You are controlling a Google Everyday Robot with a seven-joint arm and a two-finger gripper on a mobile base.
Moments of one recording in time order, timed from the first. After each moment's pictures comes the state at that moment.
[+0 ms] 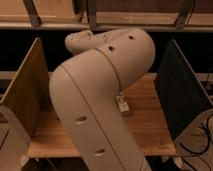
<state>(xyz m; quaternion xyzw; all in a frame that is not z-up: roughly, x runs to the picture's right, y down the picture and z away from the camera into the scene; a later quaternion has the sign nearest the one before) -0.115 -0.043 0.824 -0.30 0.09 0.39 0.87</state>
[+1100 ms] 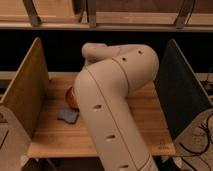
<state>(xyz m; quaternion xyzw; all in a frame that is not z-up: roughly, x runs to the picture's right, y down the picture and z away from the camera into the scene) -0.105 -0.006 0.879 -0.38 0.04 0.43 0.82</state>
